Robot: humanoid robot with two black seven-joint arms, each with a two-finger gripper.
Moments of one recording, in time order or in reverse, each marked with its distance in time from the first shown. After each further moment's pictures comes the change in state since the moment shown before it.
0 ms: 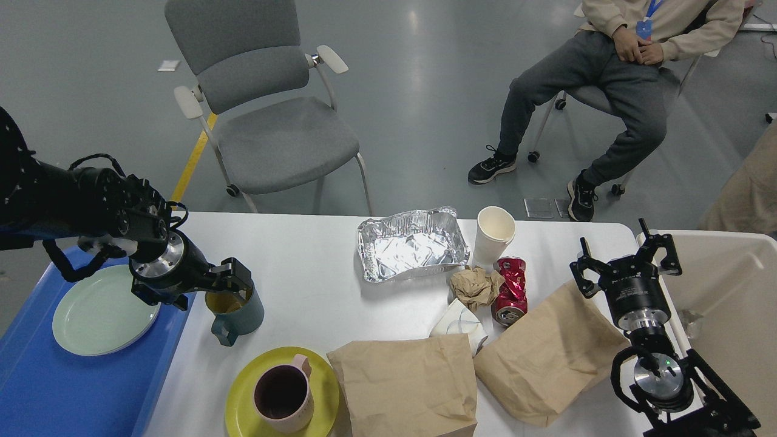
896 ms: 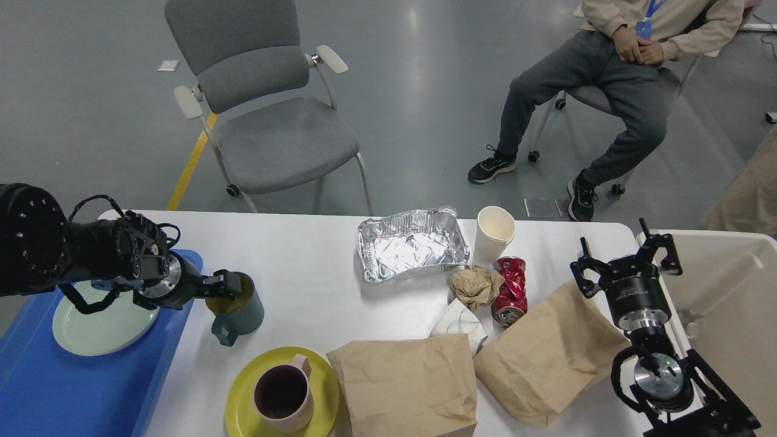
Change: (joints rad) left arm 0.299 0.002 -0.031 0.290 -0.004 0.141 -0.001; right arm 0.000 0.000 0.001 0.000 0.000 0.000 0.000
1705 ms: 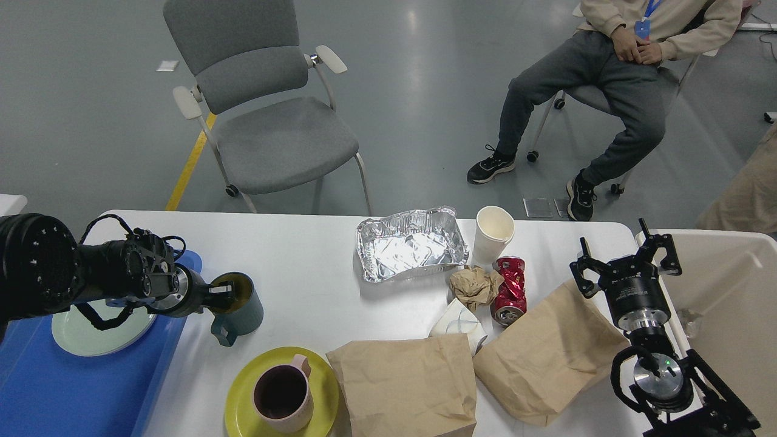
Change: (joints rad) left arm 0.102 -0.009 -0.068 0.084 0.015 0.059 0.057; right arm 0.000 0.001 0.000 0.000 0.000 0.000 0.000
